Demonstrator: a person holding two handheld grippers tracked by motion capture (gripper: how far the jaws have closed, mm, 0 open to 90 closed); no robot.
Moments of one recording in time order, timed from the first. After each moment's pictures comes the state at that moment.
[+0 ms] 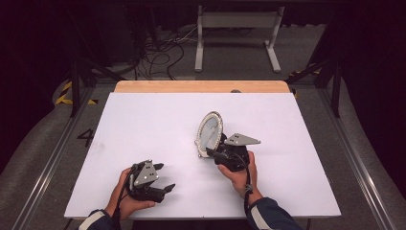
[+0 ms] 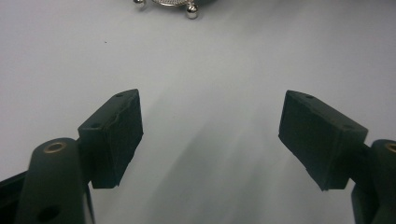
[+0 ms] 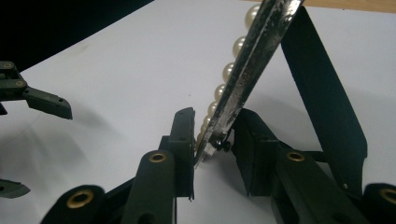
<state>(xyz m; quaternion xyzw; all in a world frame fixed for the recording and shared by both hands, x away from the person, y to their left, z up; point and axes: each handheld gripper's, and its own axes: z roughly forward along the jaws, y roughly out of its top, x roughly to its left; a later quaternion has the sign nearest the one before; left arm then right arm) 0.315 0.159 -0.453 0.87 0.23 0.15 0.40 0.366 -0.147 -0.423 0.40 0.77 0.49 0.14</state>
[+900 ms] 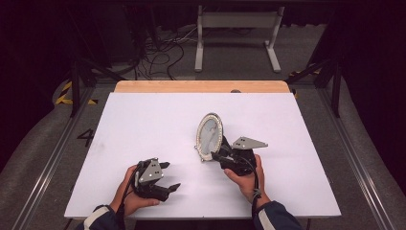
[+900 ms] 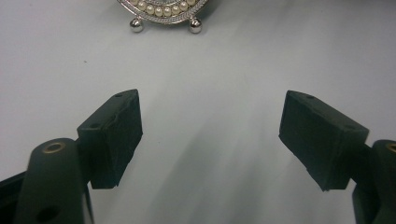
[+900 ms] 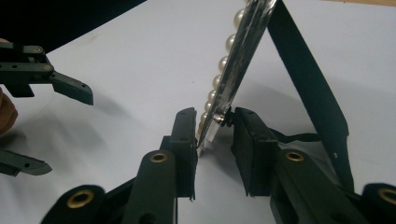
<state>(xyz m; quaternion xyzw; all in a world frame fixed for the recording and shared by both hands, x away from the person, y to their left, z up) 0.321 0.147 -0.451 0.88 0.20 0.14 0.41 0.354 -0.162 -0.420 0.39 0.78 0.48 0.14</state>
